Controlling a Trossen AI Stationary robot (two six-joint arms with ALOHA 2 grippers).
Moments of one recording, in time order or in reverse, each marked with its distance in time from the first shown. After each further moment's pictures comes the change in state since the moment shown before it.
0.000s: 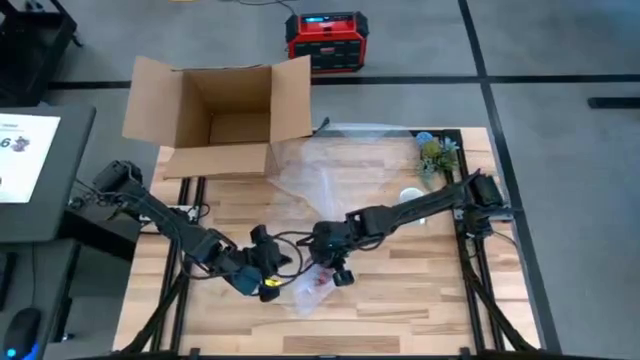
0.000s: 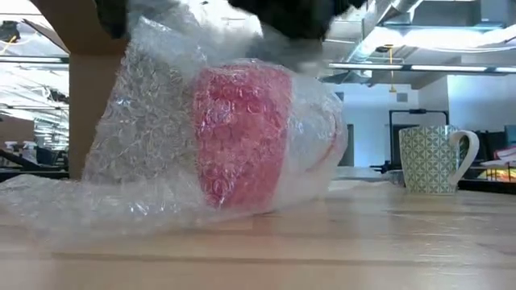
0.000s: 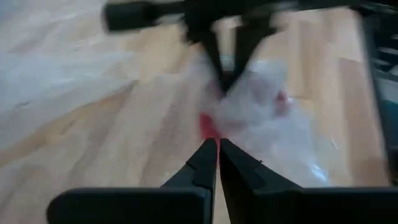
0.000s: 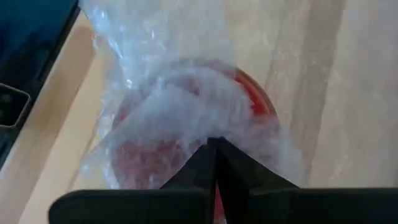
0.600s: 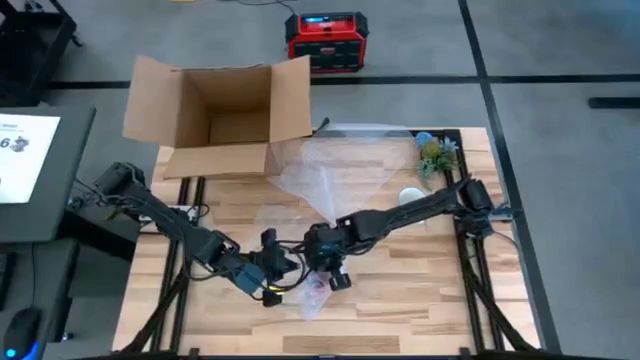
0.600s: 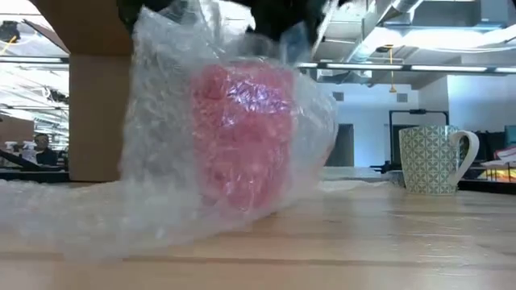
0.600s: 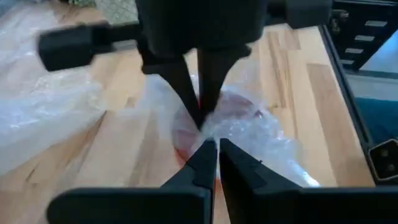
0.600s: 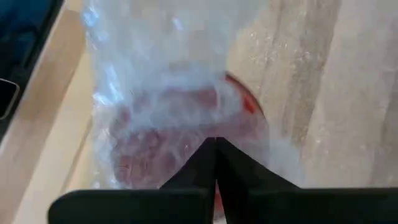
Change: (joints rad) left arm 0.018 0.045 -0.040 0.201 0.045 0.140; right arm 0.028 0.040 0.220 -0.284 0.081 -0.025
